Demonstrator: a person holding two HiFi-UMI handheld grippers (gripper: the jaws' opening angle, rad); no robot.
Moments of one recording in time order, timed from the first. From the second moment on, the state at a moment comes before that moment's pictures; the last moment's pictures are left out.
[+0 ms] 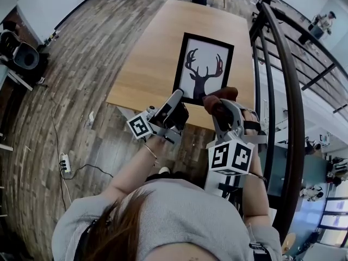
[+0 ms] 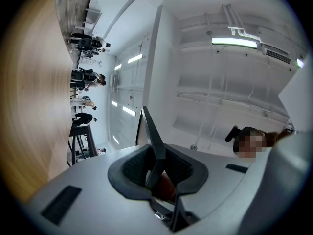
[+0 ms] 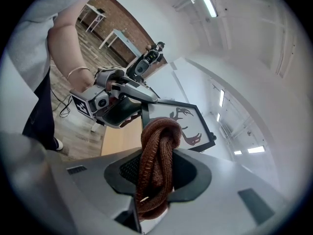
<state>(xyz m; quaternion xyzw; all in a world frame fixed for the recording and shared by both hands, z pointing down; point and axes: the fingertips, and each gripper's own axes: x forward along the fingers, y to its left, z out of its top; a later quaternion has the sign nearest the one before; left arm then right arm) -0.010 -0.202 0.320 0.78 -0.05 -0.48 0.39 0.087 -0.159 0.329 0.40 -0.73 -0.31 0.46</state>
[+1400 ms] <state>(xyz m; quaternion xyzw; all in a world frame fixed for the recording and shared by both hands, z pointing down) -0.011 -0.184 0.538 0.69 -0.17 -0.42 0.57 0.139 -0.183 0.334 0.58 -0.78 -0.13 0.17</state>
